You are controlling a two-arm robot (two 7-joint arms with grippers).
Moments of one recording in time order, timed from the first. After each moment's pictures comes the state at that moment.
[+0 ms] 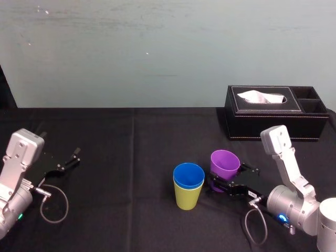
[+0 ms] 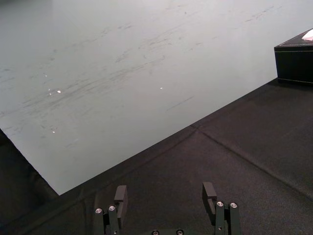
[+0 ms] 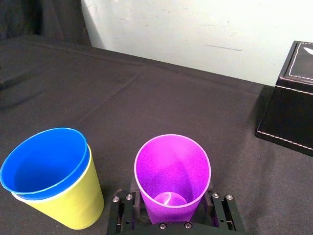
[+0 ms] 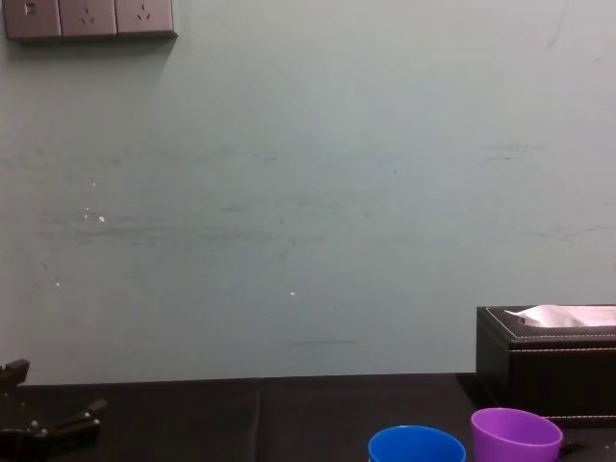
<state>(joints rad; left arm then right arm) -0.20 0.60 0.45 -1.41 -0.25 -0.12 0.03 0.22 0.39 -0.32 -1.40 0.32 0.23 0.35</state>
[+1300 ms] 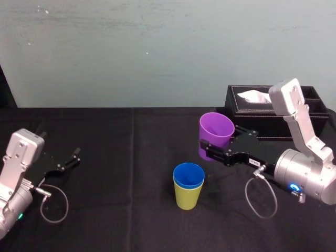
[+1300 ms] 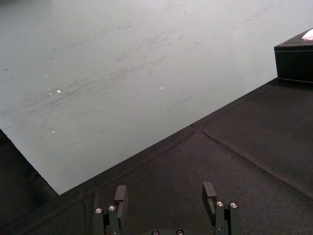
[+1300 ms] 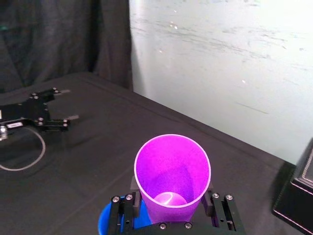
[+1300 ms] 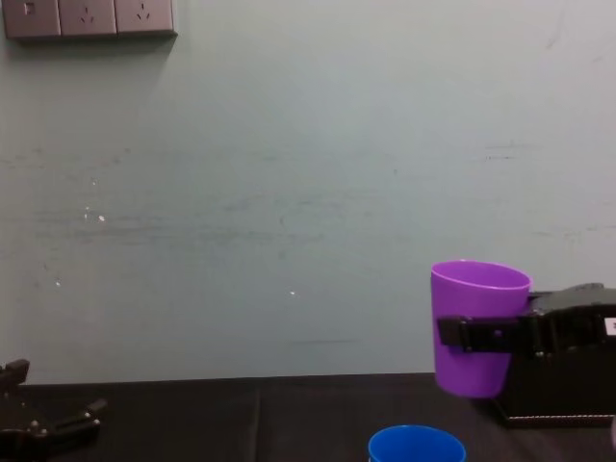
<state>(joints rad) -0.20 0.60 0.45 -1.41 -0.25 -0.12 0.03 0.24 0.51 -0.32 -1.70 0.40 0.36 0.40</state>
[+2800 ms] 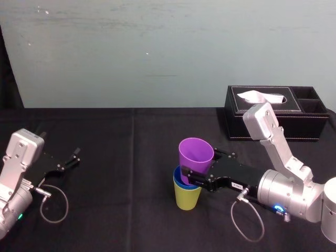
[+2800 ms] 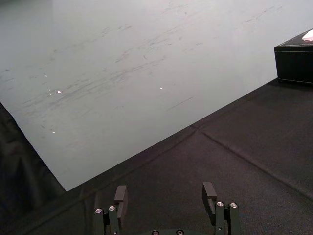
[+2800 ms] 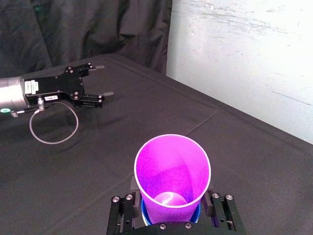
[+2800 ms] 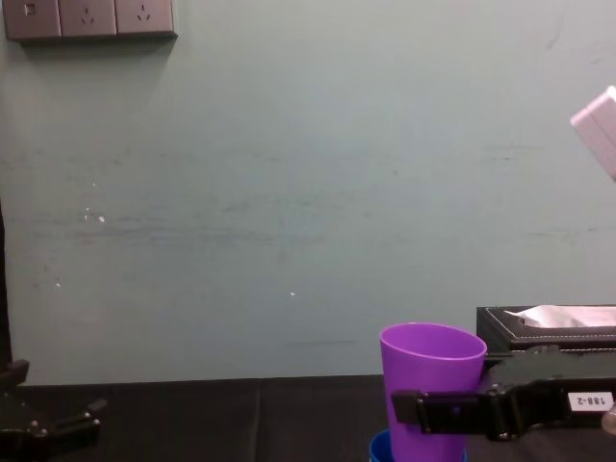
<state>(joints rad) -0.20 0.60 0.45 -1.41 -0.25 -0.12 0.03 0.25 0.55 -0.45 -1.69 0.42 0.33 0.42</state>
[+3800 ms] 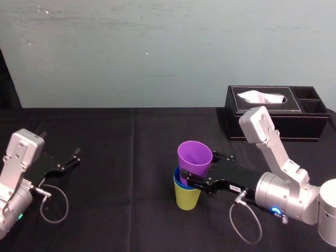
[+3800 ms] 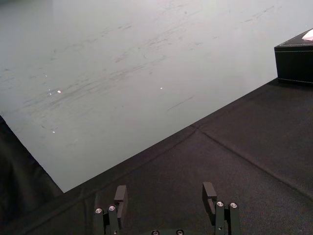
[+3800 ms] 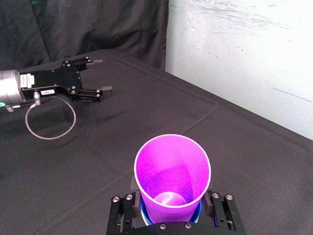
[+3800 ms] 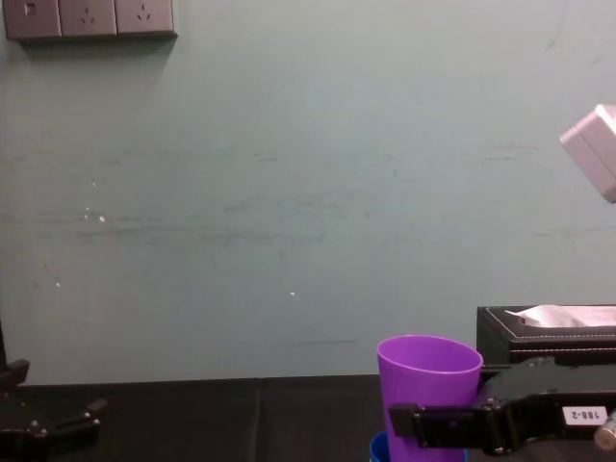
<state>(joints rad) -0.20 0.60 0.45 -1.41 -0.25 -0.12 0.03 0.25 0.54 -0.46 -1.67 0.40 0.32 0.41</state>
